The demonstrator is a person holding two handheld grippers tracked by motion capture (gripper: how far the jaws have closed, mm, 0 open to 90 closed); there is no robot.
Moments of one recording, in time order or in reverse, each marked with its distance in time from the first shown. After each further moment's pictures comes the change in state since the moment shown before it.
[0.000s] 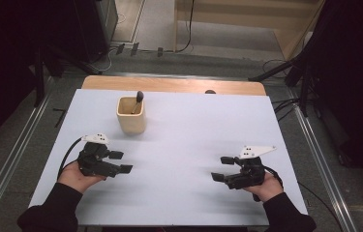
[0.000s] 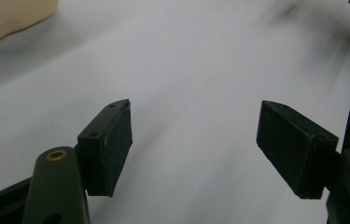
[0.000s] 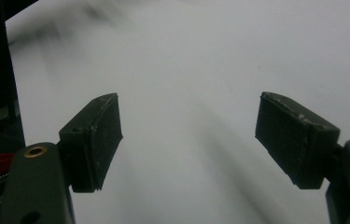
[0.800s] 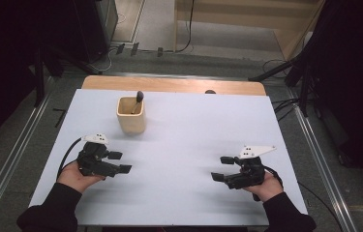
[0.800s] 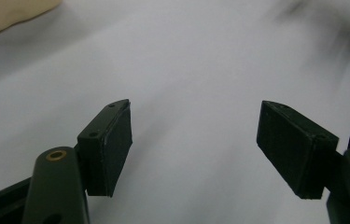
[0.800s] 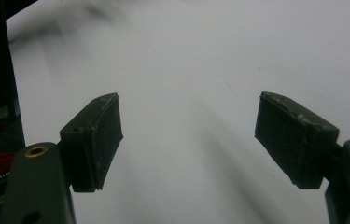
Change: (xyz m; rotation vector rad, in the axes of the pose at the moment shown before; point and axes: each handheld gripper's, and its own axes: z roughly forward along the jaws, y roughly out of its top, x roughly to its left) left arm 0.004 -0.003 0.001 0.010 0.007 -0.014; right arm 0.000 0.001 0.000 -0.002 0.002 -0.005
